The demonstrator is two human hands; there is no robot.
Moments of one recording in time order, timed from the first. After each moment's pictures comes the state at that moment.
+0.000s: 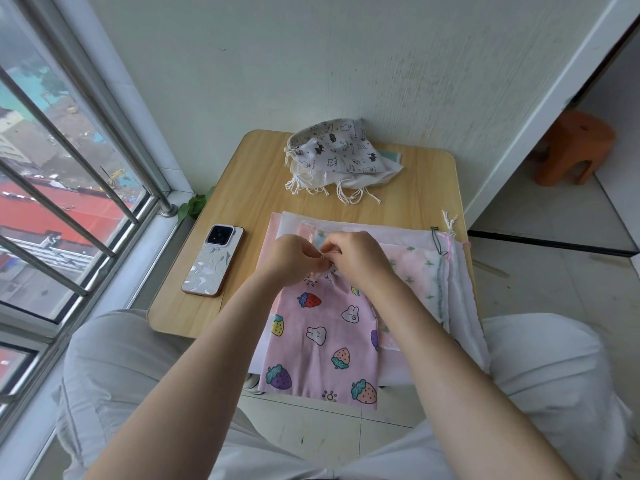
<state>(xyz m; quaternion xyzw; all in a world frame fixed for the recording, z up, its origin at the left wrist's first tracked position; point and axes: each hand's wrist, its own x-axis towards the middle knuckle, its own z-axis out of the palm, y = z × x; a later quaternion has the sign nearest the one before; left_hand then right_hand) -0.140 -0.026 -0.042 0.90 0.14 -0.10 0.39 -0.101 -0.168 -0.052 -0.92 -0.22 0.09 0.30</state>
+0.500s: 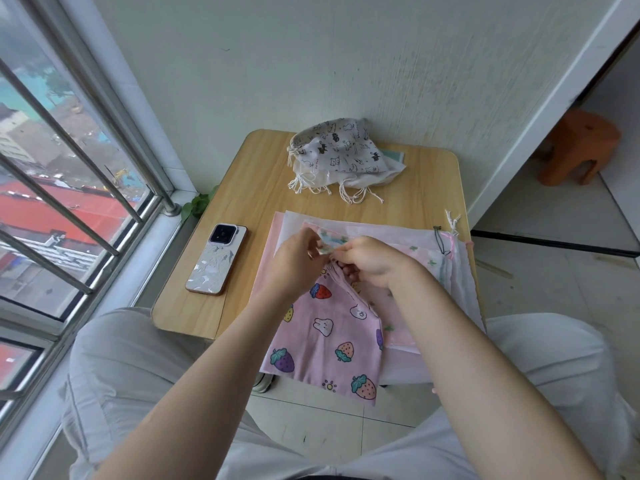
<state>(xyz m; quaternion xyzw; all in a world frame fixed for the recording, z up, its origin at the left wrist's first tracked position) -0.152 -0.039 -0.055 0.94 0.12 0.04 0.33 -0.087 -0.176 -0.051 -0.74 -0.03 0.39 0.54</state>
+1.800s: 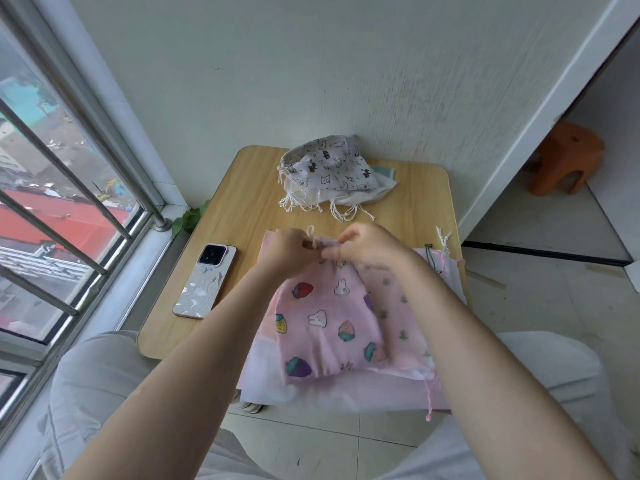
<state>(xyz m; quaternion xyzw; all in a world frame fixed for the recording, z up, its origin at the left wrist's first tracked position) -0.096 -0.025 -0.030 0.94 0.15 -0.09 0.28 -0.044 -0.190 -0.017 -0.89 -0.13 0.24 0.36</state>
